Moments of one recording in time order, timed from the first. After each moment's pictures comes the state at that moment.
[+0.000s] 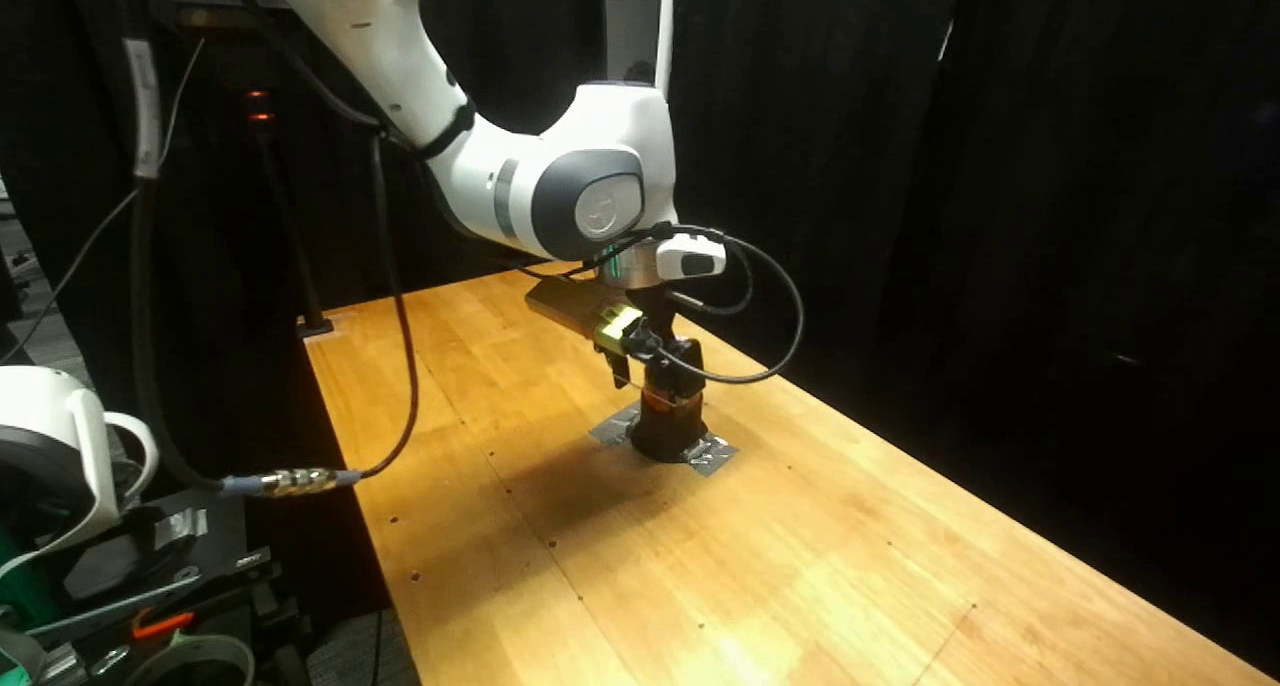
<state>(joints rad) 0.13 0.41 0.02 -2.09 -0.16 2.64 0.04</state>
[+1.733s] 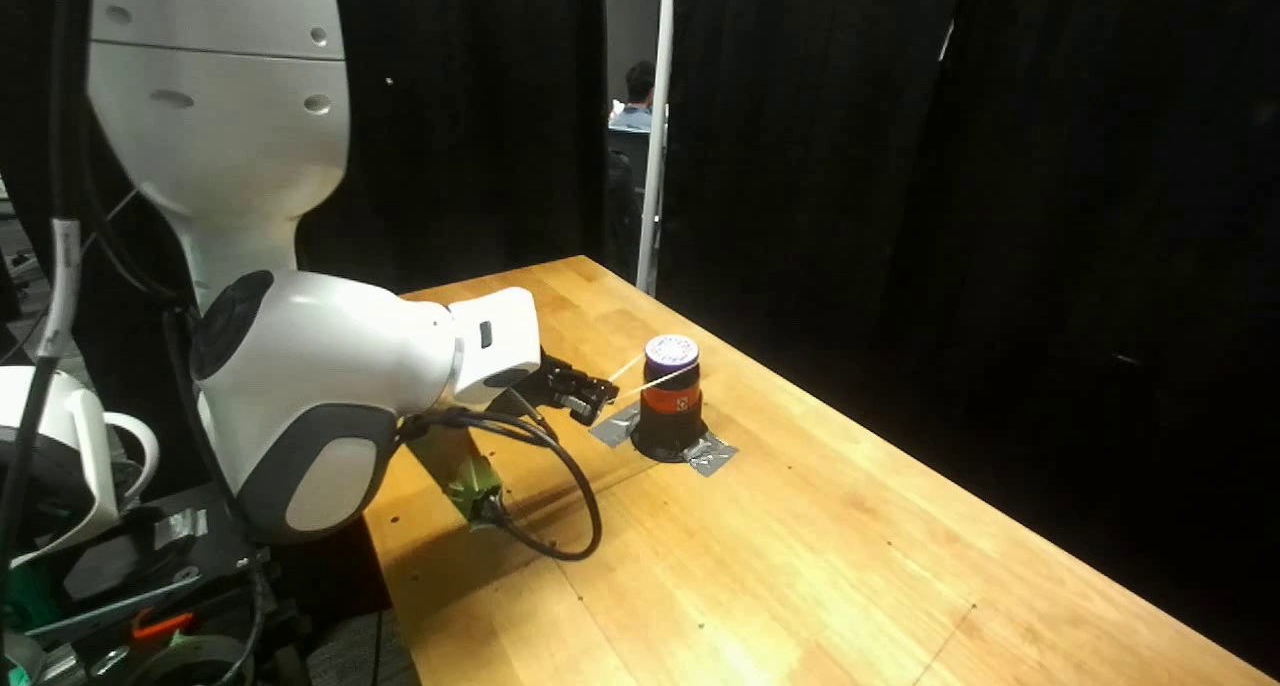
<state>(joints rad) 0.15 0.51 -0.02 -2.68 -0.06 4.23 -0.02</state>
